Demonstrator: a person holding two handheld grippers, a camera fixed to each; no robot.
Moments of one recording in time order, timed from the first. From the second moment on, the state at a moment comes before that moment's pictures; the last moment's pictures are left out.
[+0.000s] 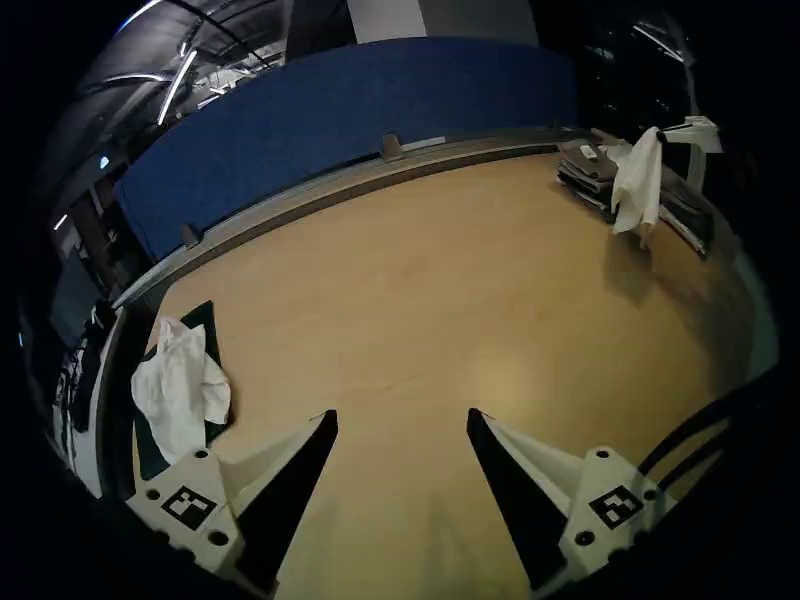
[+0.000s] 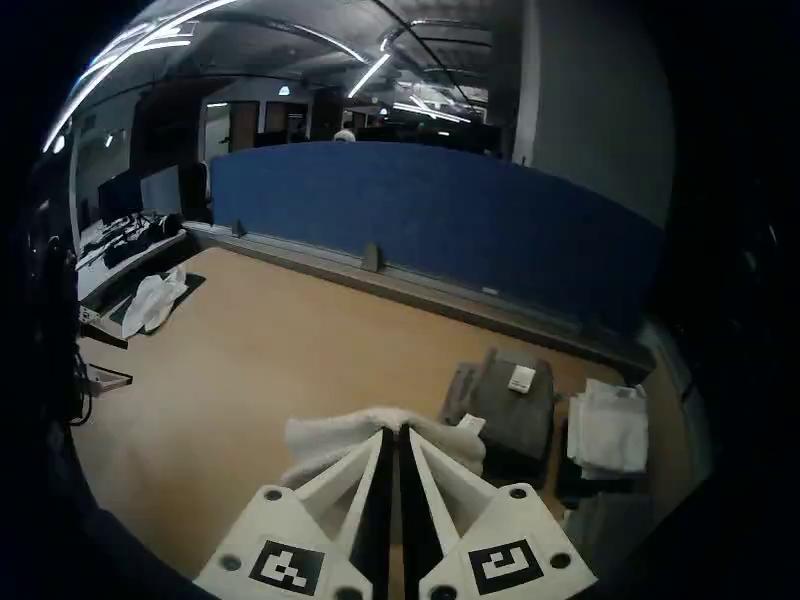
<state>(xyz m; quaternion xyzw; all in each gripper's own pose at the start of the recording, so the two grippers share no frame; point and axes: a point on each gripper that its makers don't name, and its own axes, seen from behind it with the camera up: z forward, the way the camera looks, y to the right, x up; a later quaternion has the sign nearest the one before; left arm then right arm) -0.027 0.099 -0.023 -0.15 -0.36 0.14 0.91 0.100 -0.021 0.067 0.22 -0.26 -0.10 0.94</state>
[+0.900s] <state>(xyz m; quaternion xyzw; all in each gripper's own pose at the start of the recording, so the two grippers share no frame) -0.031 0.098 -0.023 -0.14 -0.36 0.15 0.91 0.073 -0.004 0.092 0.21 -0.26 -0.08 0.94</state>
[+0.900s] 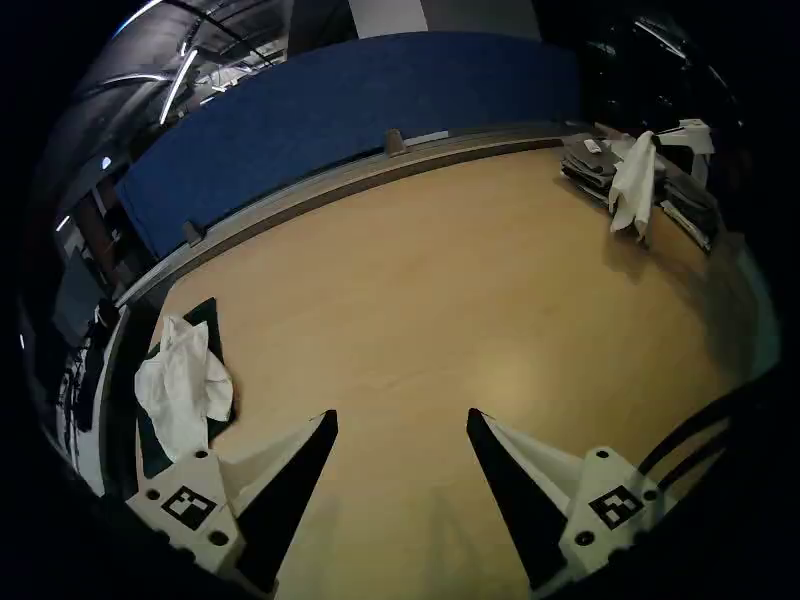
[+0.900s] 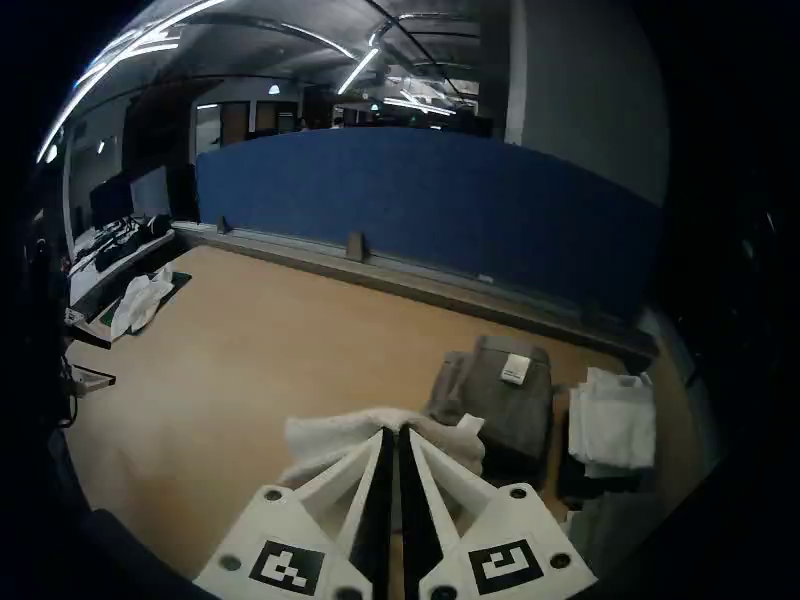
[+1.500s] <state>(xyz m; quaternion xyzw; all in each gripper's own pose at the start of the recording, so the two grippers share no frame) -0.030 0.102 -0.024 -0.14 -0.36 0.15 0.91 0.019 0.043 0.040 0.18 -0.31 -0.06 0.93</state>
